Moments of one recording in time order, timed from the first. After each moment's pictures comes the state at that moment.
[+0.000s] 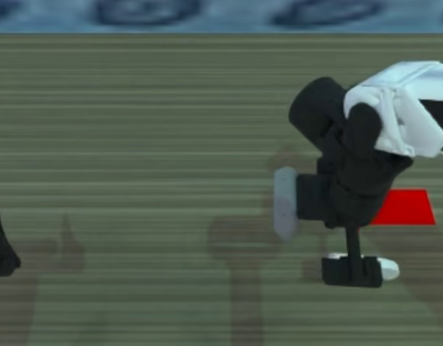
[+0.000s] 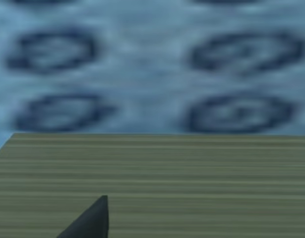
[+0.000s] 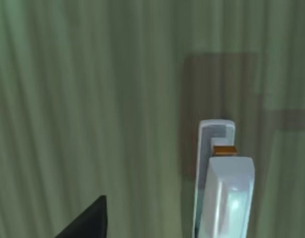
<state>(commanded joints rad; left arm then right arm) 0.00 0.00 0.00 0.00 0.00 0.00 0.60 1.88 1.24 -0.93 0.00 -0.89</state>
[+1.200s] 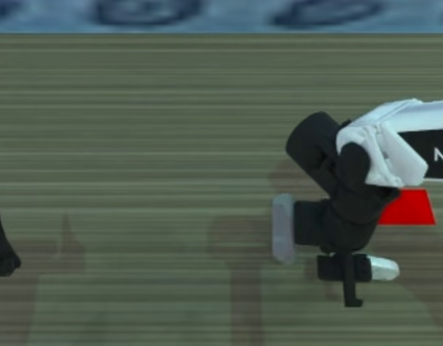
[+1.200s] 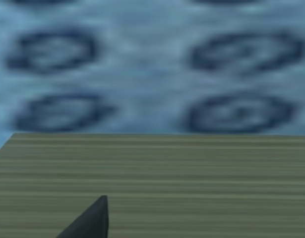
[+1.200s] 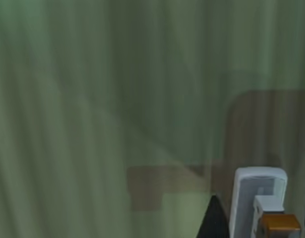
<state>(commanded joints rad) 0.00 0.00 0.00 0.00 0.00 0.00 0.61 1.94 1.13 -0.76 0.00 -0.89</state>
